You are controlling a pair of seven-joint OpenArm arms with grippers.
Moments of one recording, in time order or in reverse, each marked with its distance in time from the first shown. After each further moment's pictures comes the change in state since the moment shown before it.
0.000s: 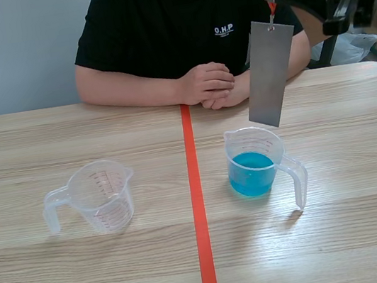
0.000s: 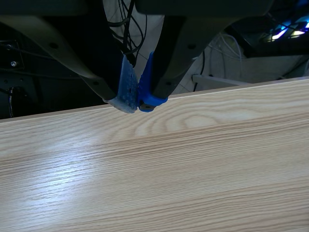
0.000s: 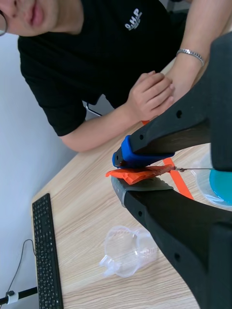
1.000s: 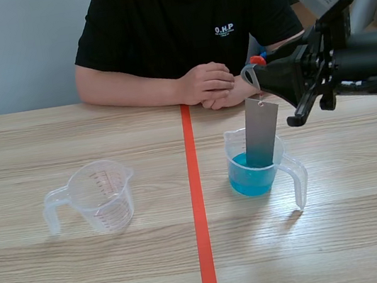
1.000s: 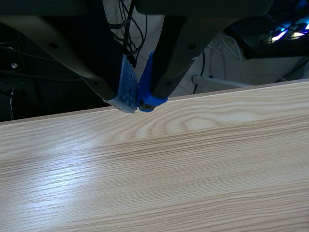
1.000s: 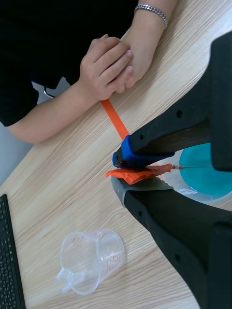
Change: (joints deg) left arm 0.3 0.0 0.0 0.0 0.0 0.0 0.0; right arm 0.0 -4.0 -10.6 -16.0 -17.2 0.0 14.0
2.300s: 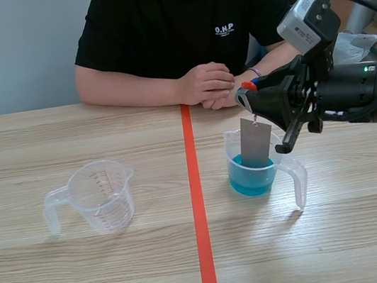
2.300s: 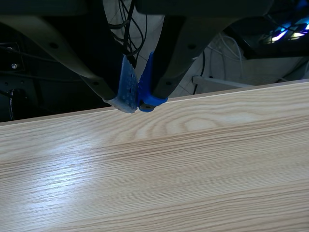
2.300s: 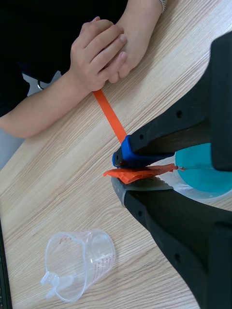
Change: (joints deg) left arm 0.0 0.0 0.0 0.0 0.0 0.0 0.0; right arm 0.0 -4.0 -2.4 -7.6 -11.5 0.0 10.2
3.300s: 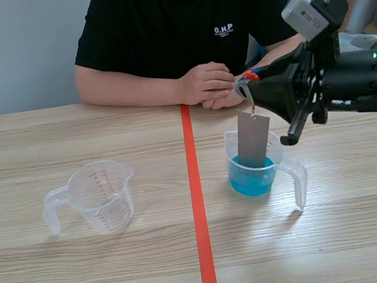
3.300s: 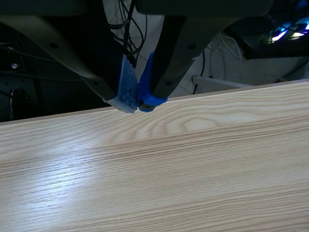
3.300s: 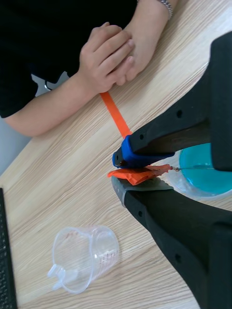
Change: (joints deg) left arm 0.0 0.0 0.0 0.0 0.0 0.0 0.0; right arm -0.3 2.2 0.0 3.3 3.2 0.0 -2.1
